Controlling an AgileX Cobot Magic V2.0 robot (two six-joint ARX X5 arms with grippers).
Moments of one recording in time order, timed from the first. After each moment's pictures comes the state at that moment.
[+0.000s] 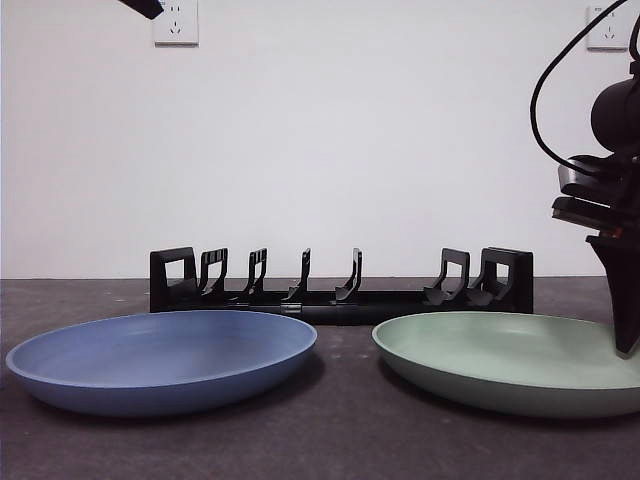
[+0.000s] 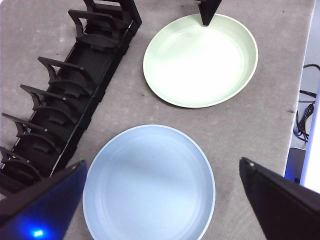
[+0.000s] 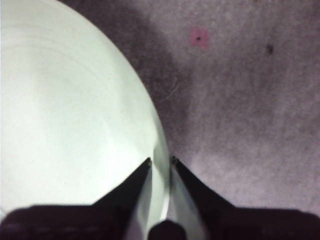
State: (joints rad) left arm -0.70 1.02 1.12 -0.84 0.13 0.48; right arm 0.09 1.65 1.01 -0.78 -0.24 -0.01
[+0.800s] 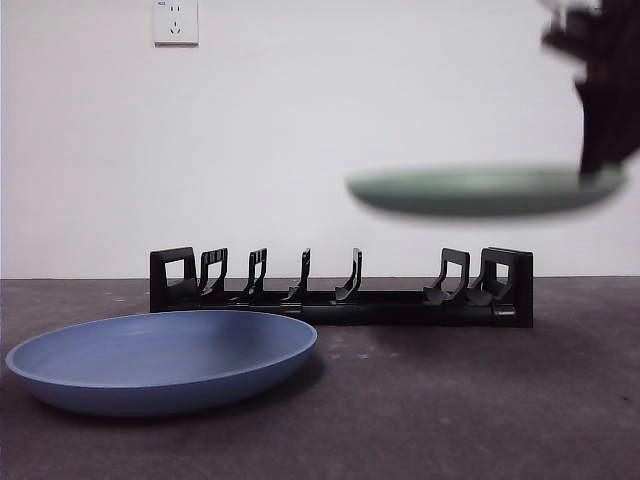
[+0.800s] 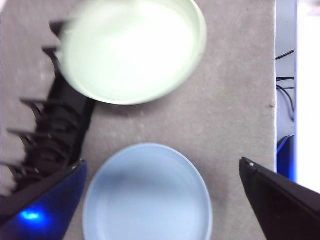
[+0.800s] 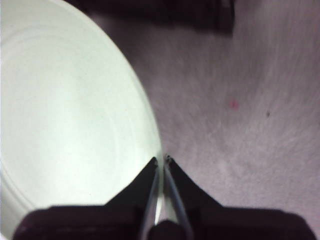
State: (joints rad) left arm -0.81 1.02 1.12 -0.82 0.12 0.60; right arm 0.09 1.50 1.37 -1.09 -0.35 -0.05
